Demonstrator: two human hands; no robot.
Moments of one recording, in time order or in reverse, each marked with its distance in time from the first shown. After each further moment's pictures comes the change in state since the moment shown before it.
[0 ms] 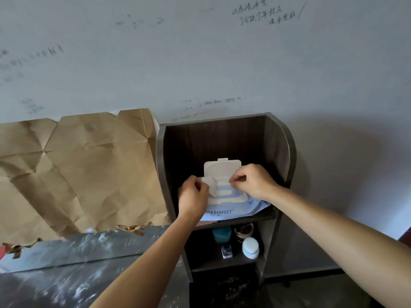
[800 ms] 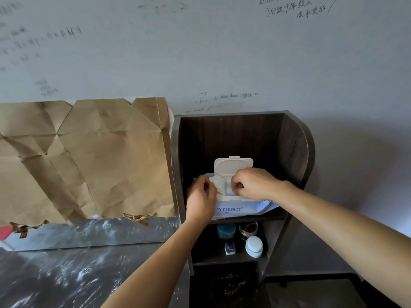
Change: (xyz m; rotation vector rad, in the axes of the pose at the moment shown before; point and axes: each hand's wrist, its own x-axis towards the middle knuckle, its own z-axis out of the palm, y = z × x) left_hand -0.006 -0.030 0.006 -0.058 0.058 0.111; right_hand 0.009 -0.029 0.007 -0.499 -0.316 -0.192
